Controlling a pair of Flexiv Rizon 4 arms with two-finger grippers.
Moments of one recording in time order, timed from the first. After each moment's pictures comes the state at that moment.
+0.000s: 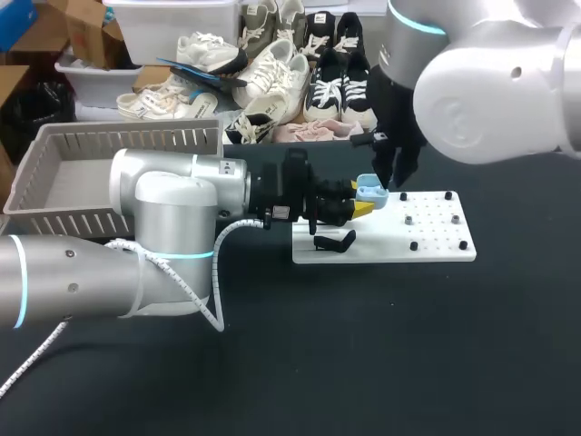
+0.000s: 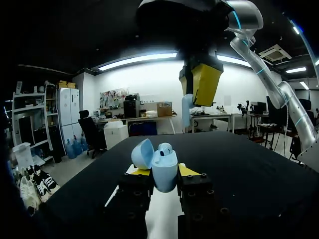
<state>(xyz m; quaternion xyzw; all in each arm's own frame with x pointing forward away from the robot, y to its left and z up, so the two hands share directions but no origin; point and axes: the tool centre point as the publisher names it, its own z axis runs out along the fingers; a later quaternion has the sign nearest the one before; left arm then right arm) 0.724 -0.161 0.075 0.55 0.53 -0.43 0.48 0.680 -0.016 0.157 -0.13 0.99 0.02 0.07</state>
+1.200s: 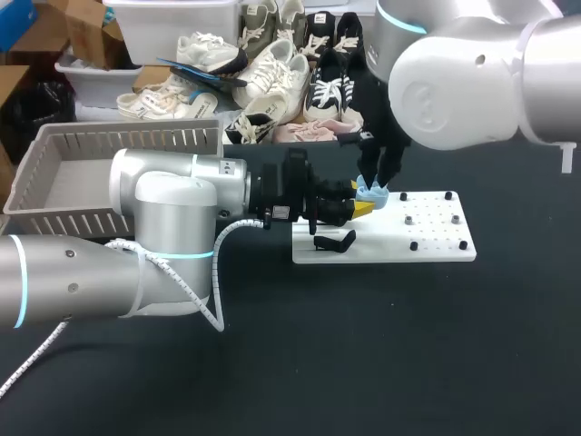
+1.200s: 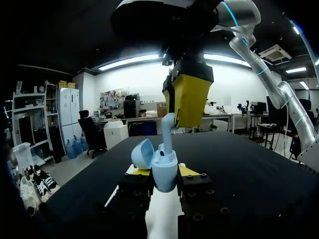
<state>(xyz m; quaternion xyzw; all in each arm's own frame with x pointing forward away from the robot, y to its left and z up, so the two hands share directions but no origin) 0.724 -0.161 0.075 0.55 0.53 -0.43 0.48 0.700 0.004 0.140 -0.14 0.99 0.05 0.05</state>
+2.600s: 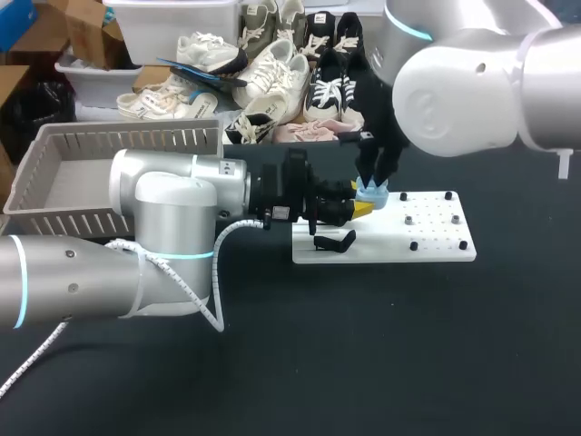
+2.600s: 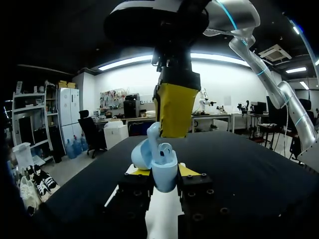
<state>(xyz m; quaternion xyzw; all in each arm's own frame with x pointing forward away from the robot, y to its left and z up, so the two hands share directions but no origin) 0.724 -0.161 0.074 0.55 0.53 -0.43 0.48 0.710 0.007 0.132 -0.13 0.99 0.07 0.07</state>
